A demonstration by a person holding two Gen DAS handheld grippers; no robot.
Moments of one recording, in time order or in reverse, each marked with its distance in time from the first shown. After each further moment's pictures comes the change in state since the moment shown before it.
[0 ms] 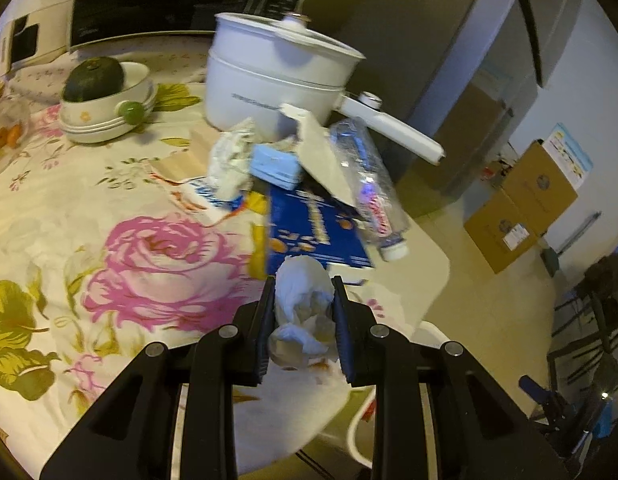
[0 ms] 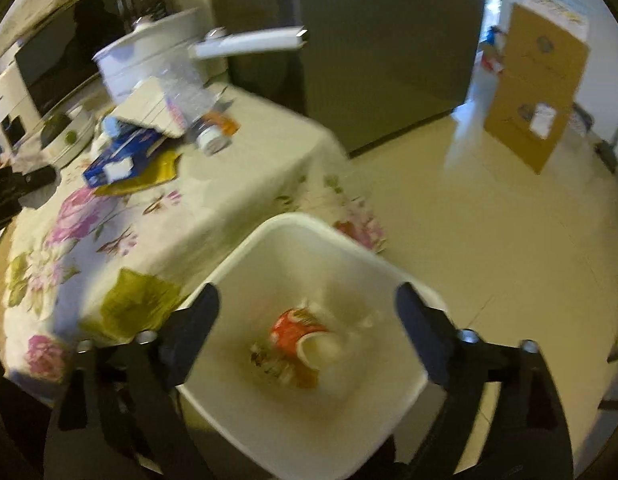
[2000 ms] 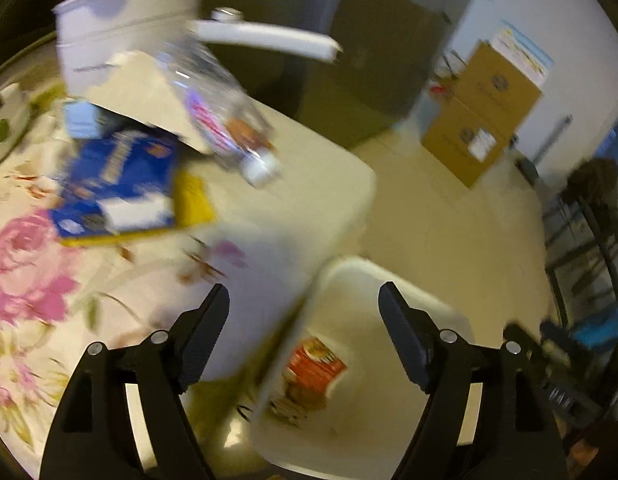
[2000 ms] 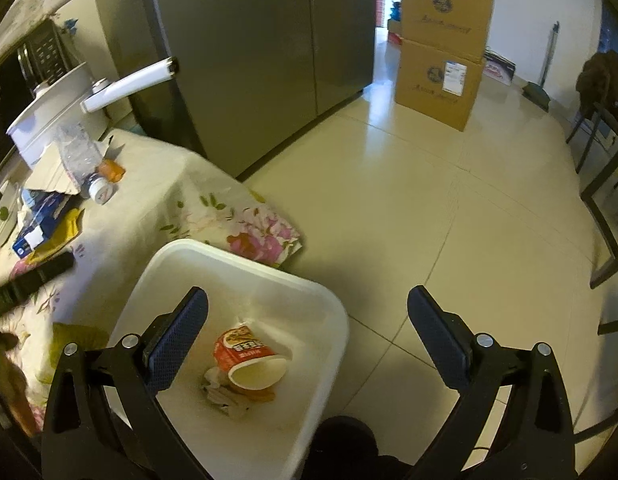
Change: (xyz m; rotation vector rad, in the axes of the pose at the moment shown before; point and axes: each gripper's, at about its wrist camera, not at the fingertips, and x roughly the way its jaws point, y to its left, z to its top) left arm 0.073 -0.108 -0.038 0.222 0.160 -0.073; right arm 0.014 -0.065 -0.008 0.219 0.028 -0.141
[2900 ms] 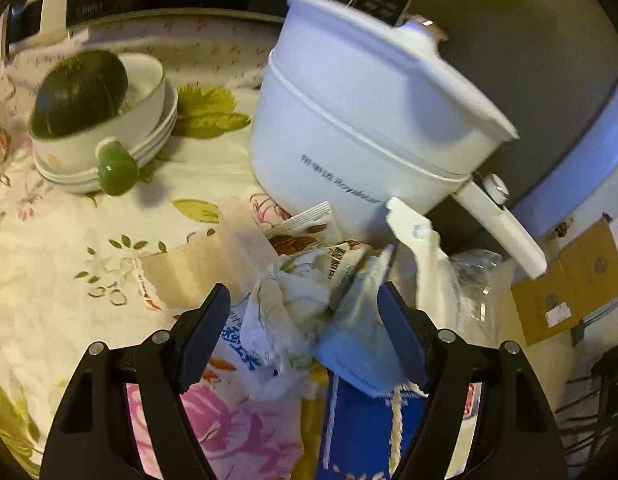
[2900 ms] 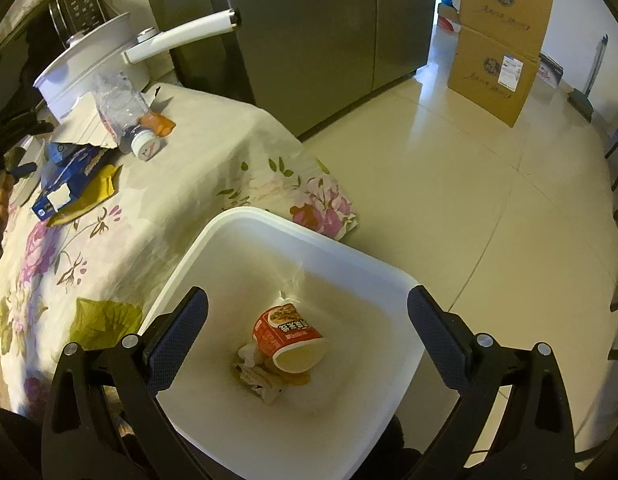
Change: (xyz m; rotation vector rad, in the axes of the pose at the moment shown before) left arm 0.011 0.213 0.131 -0.454 -0.120 0.213; right arm 0.020 0.047 -0.002 -0.091 0.109 0.097
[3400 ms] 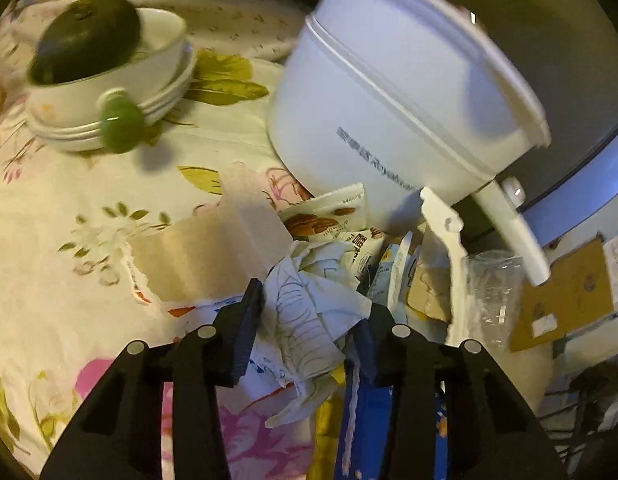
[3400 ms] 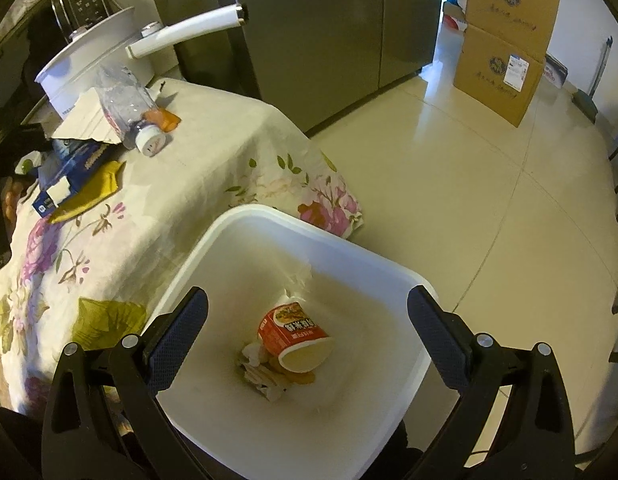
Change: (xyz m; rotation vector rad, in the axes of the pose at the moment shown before) left arm 0.005 0.026 -0.010 -0.095 0.030 -0.053; right arm -0.001 0.009 0.005 -0.014 -0.012 0.022
